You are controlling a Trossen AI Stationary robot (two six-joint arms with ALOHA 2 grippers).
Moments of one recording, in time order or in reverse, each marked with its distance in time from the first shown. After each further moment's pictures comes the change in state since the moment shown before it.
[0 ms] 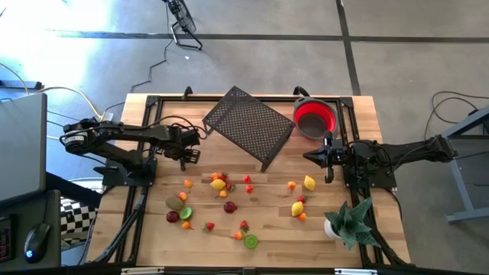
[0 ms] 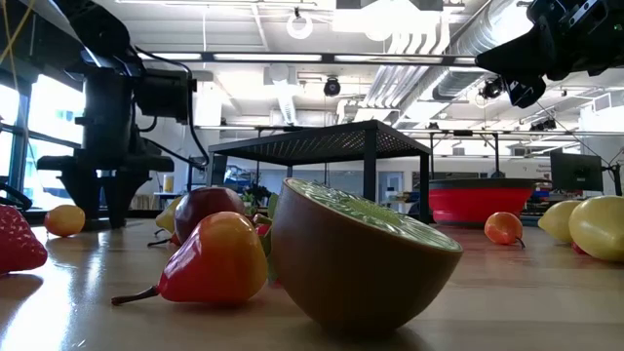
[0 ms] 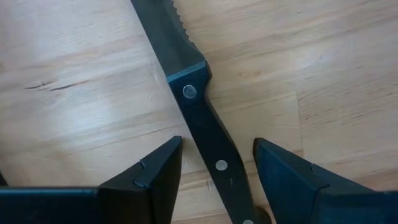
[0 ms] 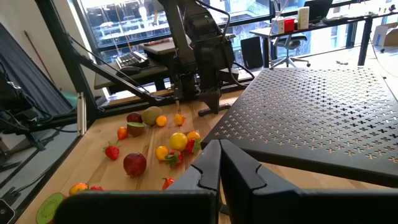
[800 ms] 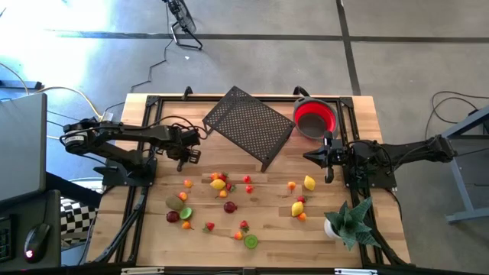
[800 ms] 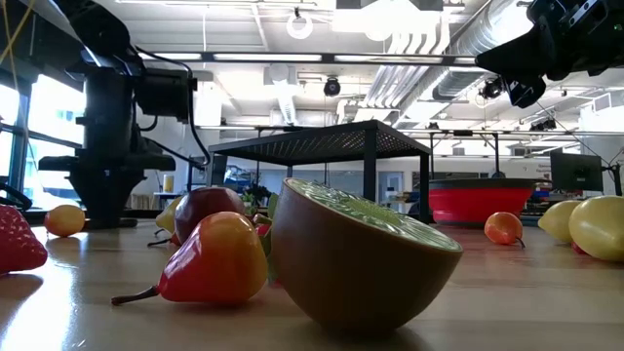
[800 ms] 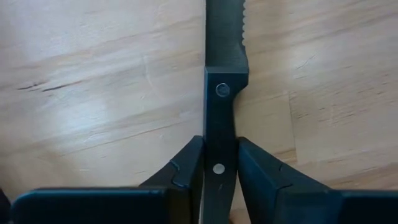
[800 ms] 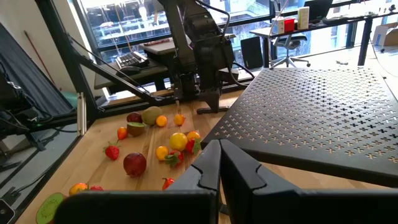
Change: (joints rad) left arm 0.000 0.000 0.000 0.004 -0.004 0.001; right arm 0.000 0.000 0.000 0.000 0.000 0.000
